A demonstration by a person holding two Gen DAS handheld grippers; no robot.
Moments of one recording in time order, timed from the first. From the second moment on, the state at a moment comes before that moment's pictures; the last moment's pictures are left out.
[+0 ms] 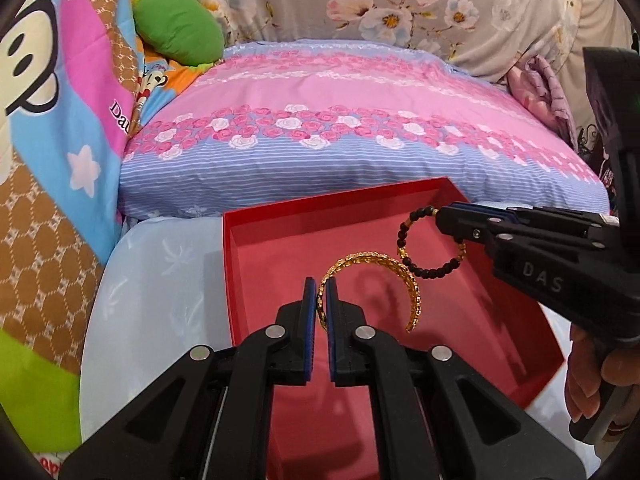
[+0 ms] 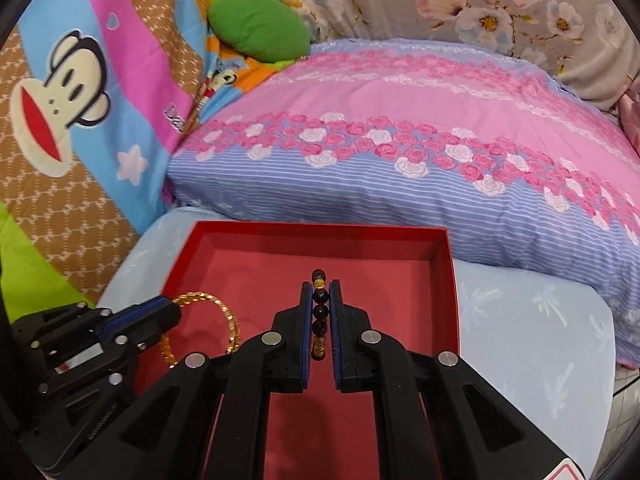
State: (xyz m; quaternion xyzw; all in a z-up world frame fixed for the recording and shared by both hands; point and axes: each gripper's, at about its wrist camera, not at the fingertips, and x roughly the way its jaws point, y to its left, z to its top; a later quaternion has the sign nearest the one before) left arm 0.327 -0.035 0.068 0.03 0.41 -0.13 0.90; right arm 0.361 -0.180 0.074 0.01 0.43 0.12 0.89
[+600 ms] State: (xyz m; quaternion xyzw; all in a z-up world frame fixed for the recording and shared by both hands) left arm 0.375 -0.037 0.034 0.05 0.46 -0.11 0.88; right arm 0.372 -0.202 0.032 -0.02 0.47 0.02 0.88
